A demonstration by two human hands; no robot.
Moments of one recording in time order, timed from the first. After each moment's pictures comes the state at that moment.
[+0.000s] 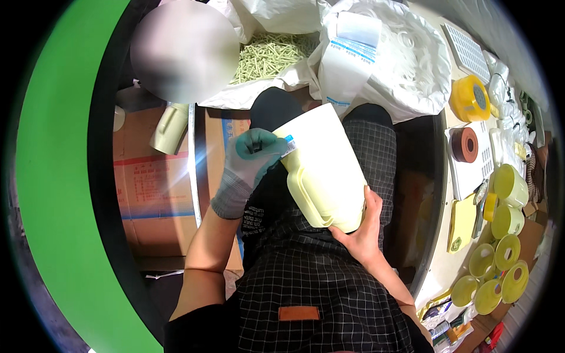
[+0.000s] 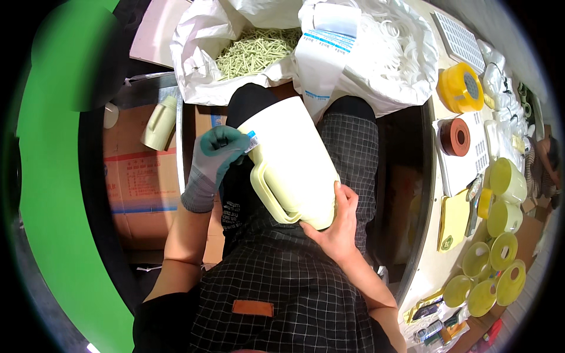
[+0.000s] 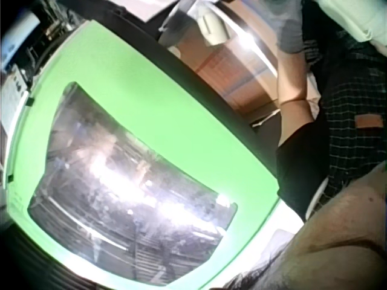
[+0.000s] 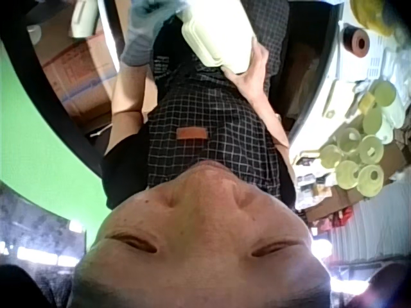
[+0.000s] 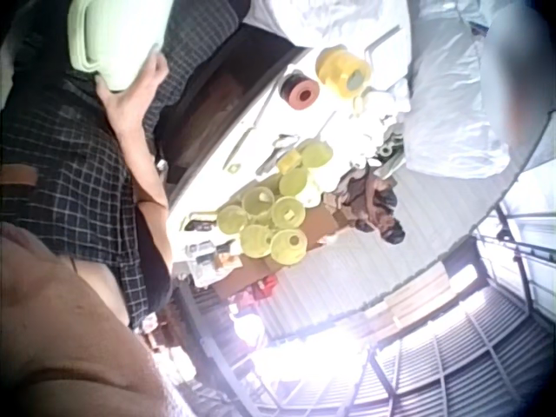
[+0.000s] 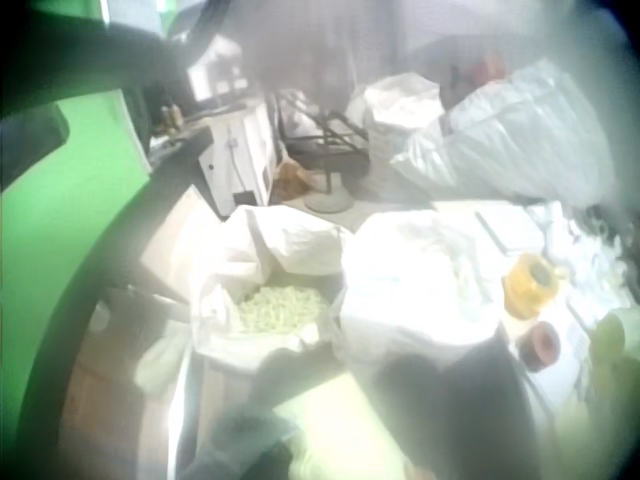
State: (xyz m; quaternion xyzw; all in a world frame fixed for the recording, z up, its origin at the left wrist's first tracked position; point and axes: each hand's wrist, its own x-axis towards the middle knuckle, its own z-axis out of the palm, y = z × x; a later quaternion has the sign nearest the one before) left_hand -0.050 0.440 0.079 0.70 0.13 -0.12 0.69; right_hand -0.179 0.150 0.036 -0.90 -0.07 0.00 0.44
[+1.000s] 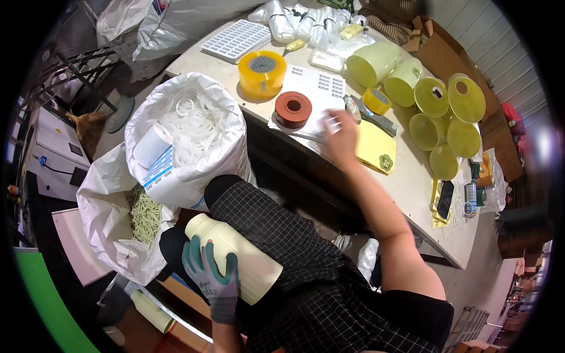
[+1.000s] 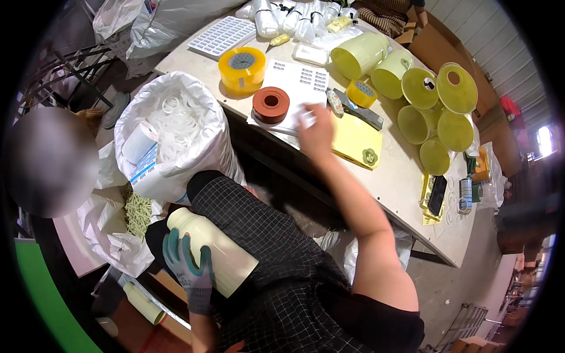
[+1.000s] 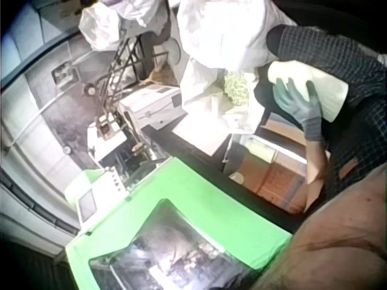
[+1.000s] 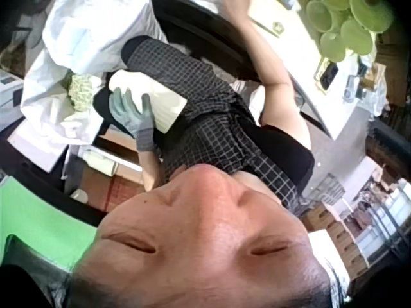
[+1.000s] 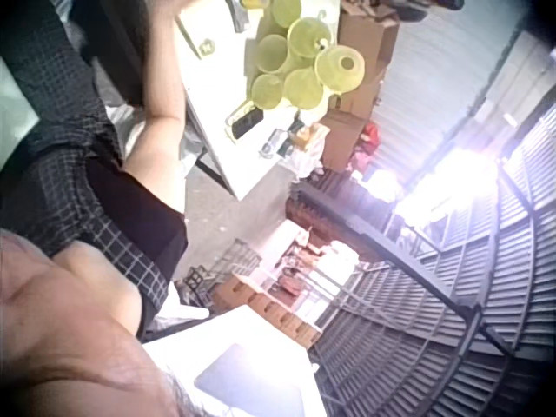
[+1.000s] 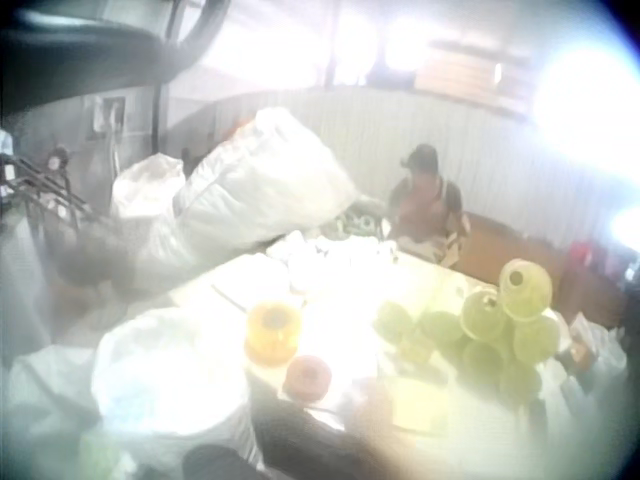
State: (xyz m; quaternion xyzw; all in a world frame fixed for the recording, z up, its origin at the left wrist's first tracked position) left_hand -0.054 0.344 0.049 0.92 -0.31 0.07 0.24; right_hand -0.081 -0.101 0.025 -0.80 0.32 -0.42 0.29
